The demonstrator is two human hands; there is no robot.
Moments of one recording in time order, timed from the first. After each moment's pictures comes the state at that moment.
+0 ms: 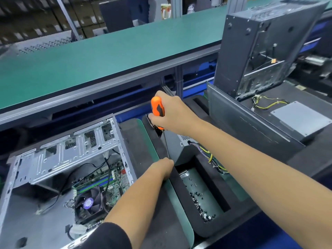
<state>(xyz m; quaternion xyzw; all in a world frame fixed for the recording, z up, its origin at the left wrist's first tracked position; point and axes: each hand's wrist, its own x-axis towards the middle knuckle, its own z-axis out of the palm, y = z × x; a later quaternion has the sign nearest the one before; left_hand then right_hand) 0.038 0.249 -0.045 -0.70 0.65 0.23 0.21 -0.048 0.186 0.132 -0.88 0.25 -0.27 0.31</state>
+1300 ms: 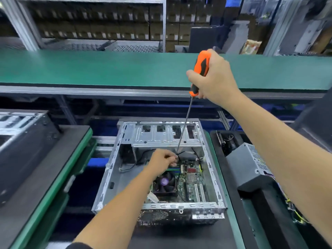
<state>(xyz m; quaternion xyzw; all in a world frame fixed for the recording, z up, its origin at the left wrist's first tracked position) 0.212 0.443 0.017 -0.75 0.31 0.29 -0.50 0.121 0.314 0.263 -0.87 0.13 -0.37 0.30</state>
